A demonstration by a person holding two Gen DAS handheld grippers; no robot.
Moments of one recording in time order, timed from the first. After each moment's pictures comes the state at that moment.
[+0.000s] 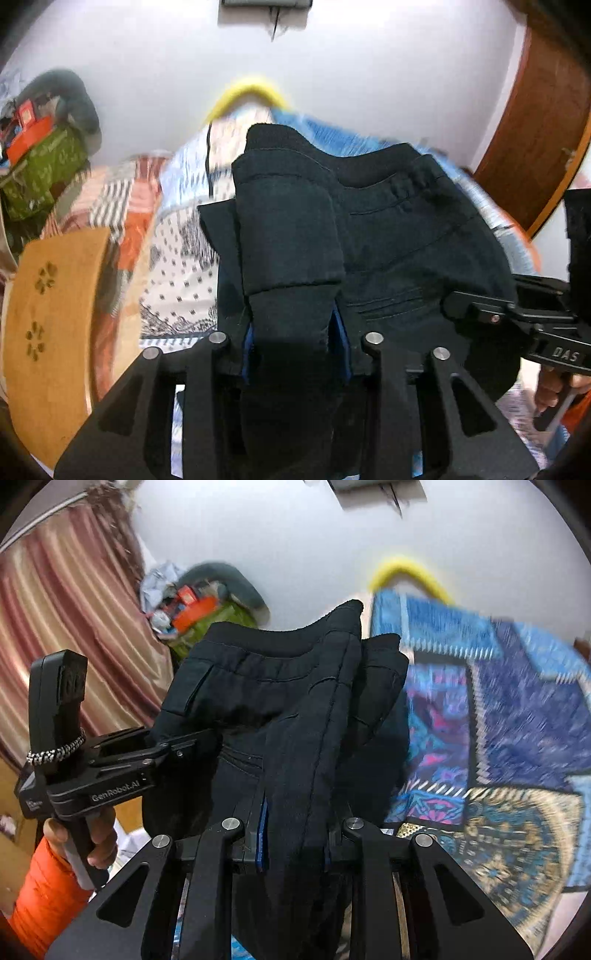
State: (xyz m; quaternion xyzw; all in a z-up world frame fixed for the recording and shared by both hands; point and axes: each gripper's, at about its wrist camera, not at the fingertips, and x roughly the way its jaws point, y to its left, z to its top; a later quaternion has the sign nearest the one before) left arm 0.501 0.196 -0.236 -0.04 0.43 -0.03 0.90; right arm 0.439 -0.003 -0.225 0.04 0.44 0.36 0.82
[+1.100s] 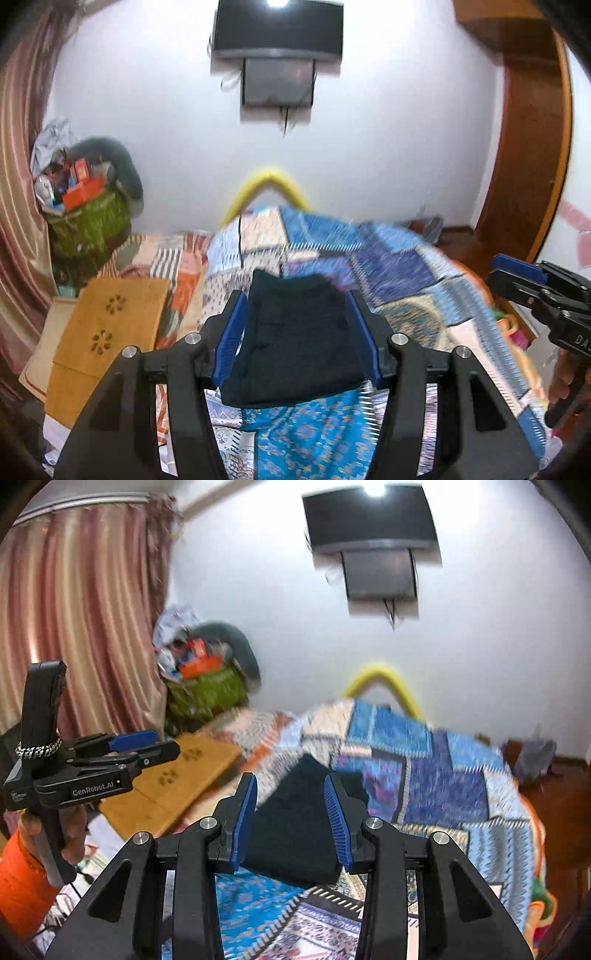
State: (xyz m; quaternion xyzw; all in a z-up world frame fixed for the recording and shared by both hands) left arm 0.289 0.140 -0.043 -0.02 0.26 0.01 0.97; right arm 0.249 -0.071 -0.042 -0.02 0.22 0.33 0.92
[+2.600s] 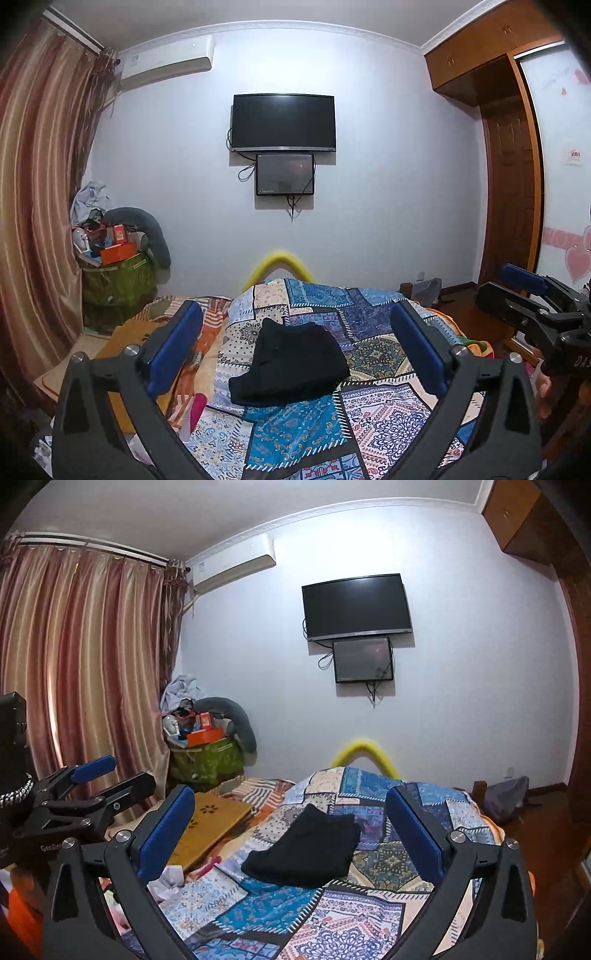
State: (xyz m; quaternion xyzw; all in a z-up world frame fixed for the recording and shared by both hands) left arm 0.090 0.077 -0.020 0.00 0.09 0.05 0.99; right arm 0.092 -0.108 -0.026 0.01 0.09 0.28 0.95
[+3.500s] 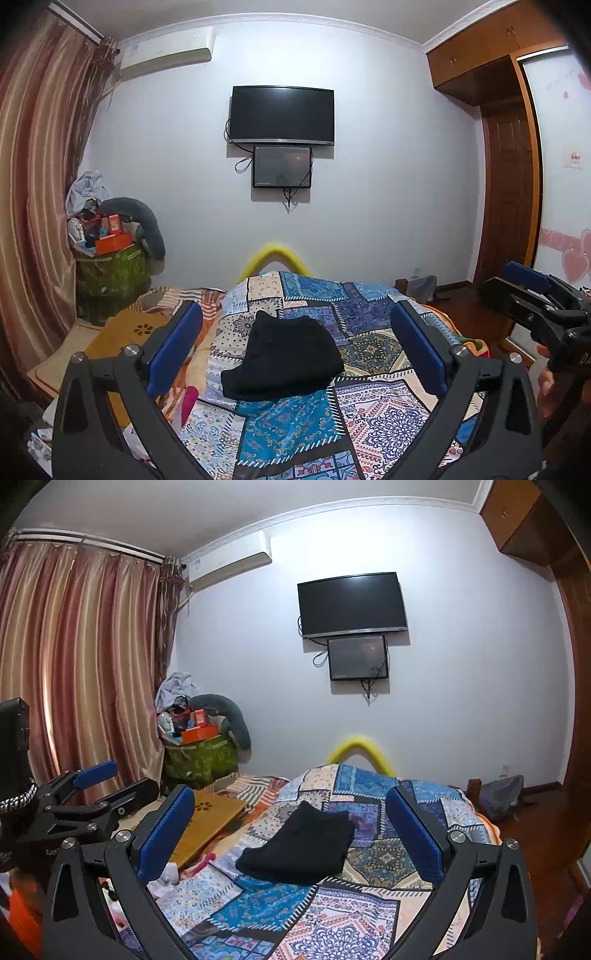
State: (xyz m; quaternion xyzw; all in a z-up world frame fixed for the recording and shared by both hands) left arm 0.096 0.091 -0.026 -0.01 0.11 0.03 0.99; right arm 0.087 -0.108 -0.021 0.01 0.09 0.27 0.96
